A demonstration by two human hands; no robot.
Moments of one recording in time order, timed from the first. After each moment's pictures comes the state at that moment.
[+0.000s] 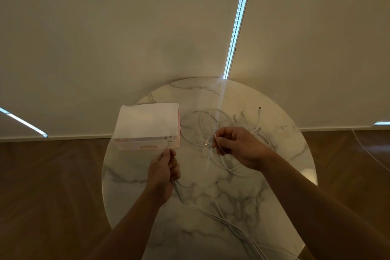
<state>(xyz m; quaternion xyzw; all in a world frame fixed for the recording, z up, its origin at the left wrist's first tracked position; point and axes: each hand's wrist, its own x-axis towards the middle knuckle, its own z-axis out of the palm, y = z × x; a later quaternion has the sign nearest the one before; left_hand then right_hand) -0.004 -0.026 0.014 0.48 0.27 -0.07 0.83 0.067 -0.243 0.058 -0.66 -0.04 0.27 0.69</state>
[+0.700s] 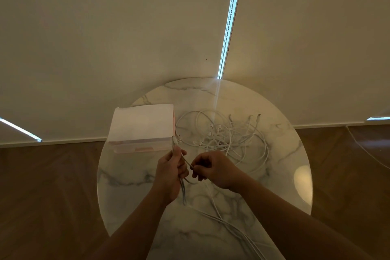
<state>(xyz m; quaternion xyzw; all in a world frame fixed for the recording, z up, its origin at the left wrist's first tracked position) -0.001 -0.054 0.025 0.55 0.23 -0.09 0.80 0.020 -0.210 0.040 -0.80 -0.12 0.27 0.52</state>
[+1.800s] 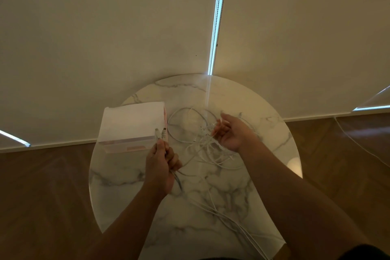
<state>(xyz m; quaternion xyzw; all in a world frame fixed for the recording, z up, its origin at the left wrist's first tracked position) 0.005 -0.060 0.033 0.46 0.25 -0.03 0.85 0.096 -0.252 0.047 -0.37 0.37 0.21 0.83</state>
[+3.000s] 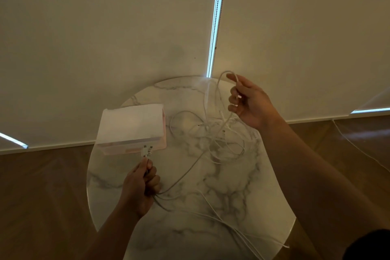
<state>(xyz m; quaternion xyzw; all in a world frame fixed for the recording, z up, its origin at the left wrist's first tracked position) -0.030 -0.013 0.031 0.44 0.27 -0.12 0.85 0.134 -0.299 0.102 -0.51 0.06 0.14 0.85</state>
